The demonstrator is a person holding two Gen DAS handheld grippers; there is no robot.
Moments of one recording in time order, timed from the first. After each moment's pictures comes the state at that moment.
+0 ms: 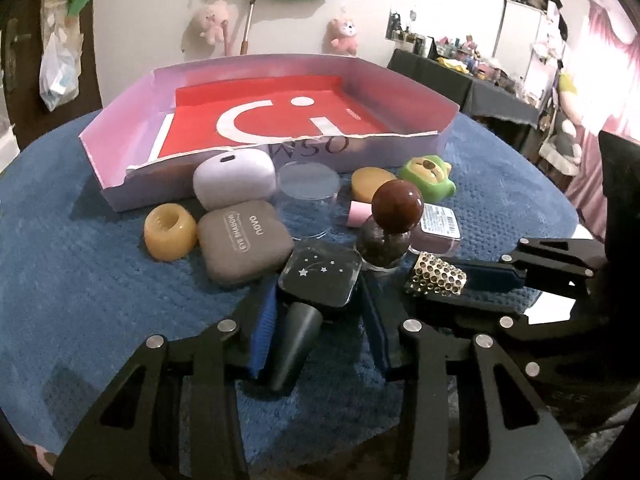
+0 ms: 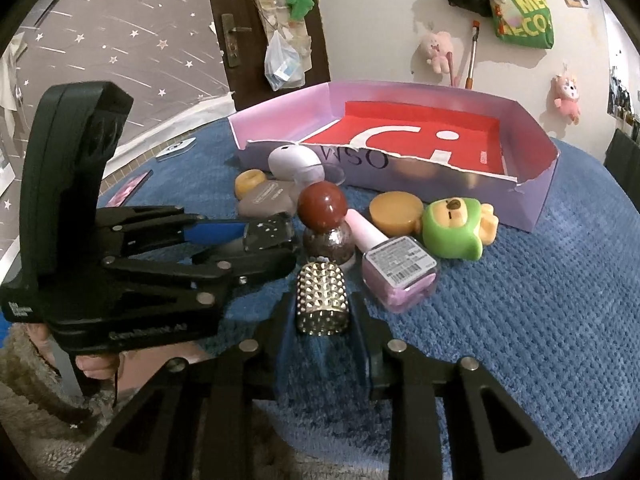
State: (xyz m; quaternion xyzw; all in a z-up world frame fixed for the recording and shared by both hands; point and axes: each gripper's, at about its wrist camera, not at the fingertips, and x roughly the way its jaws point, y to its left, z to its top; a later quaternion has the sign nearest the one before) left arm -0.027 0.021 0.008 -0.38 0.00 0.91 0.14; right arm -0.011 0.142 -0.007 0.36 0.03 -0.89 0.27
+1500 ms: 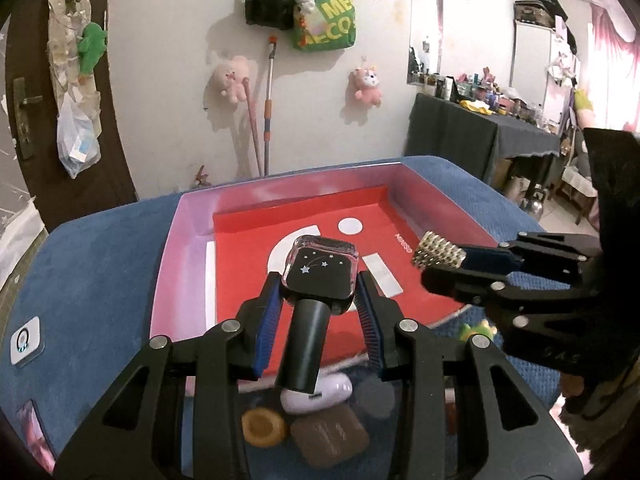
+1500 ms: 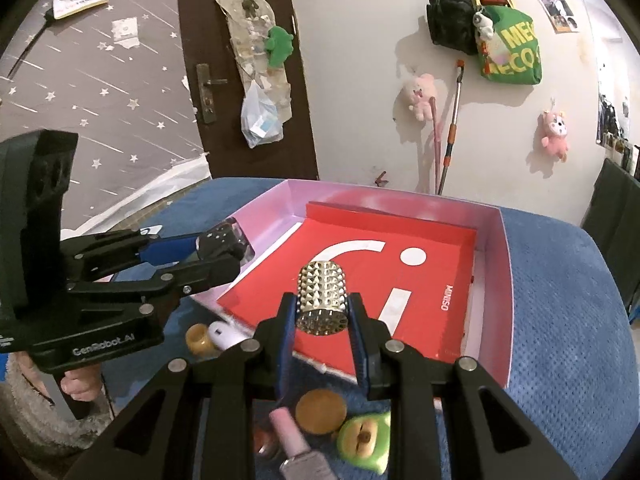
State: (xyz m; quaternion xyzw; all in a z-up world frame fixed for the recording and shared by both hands) left arm -0.120 0.005 0.098 -0.31 0.03 0.95 0.10; right arm -0.129 0.148 0.081 0.30 0.01 -0.92 0.25
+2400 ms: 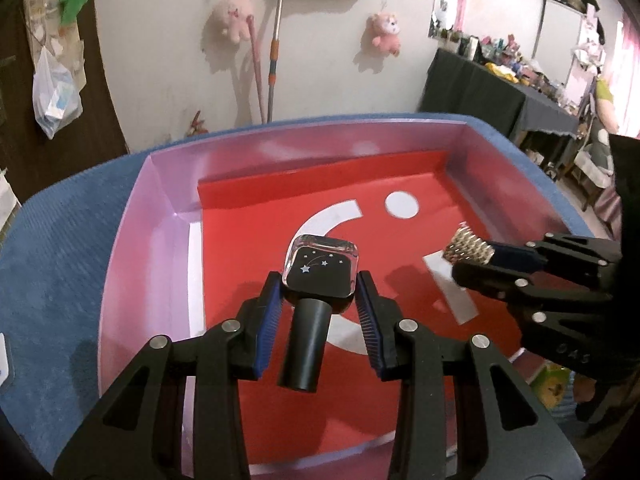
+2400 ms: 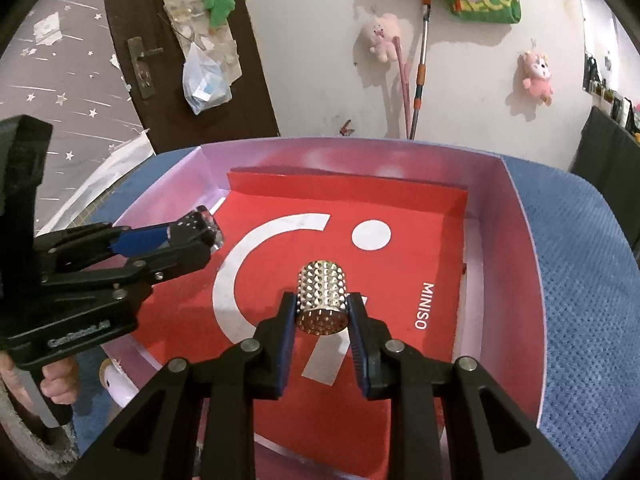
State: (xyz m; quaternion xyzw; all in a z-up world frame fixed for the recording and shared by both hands) left arm -0.225 -0.014 0.045 -0.41 0.02 0.90 0.10; right arm -0.228 0.156 0.029 0.40 -0.01 -0.90 0.19
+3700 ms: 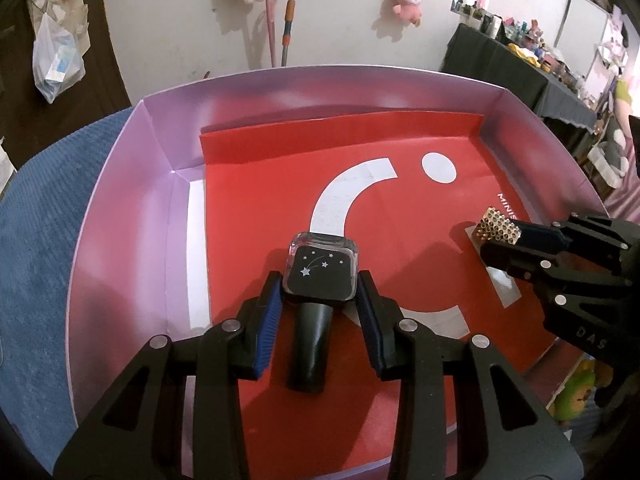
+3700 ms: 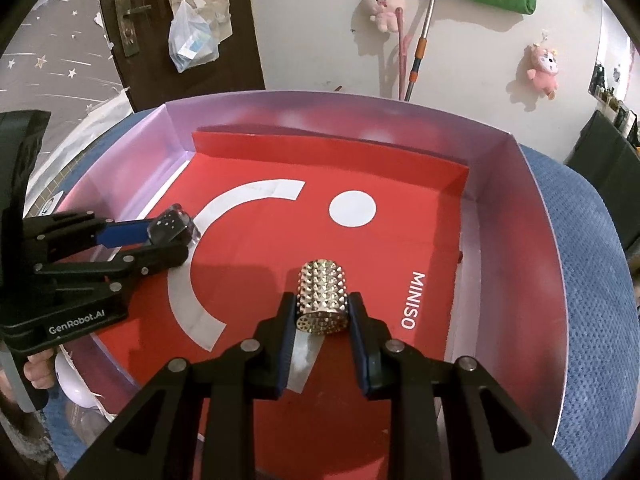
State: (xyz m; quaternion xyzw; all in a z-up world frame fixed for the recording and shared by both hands) left arm -0.237 -0.024 0.016 -0.47 0.00 0.88 0.08; right arm -0.254 0.158 0.010 0.45 0.05 -0.87 0.17
